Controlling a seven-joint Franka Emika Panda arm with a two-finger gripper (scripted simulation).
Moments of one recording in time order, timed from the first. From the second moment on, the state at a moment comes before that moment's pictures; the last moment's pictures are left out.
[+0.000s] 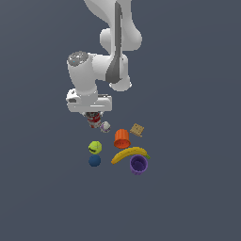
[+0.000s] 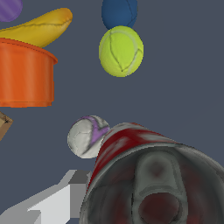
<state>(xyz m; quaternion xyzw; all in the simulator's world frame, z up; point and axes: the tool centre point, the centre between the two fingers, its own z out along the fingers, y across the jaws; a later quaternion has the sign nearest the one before) -0.111 -0.141 0.135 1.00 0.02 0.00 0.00</state>
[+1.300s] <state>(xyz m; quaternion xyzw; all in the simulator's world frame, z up) 0.008 0.077 0.317 1.00 0.03 0.00 0.00</state>
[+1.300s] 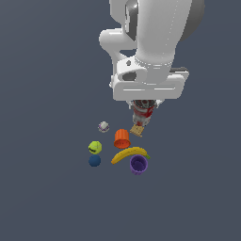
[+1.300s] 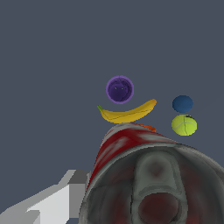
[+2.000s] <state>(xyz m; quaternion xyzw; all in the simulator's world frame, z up) 0.054 0.154 0.381 1.00 0.03 0.00 0.00</state>
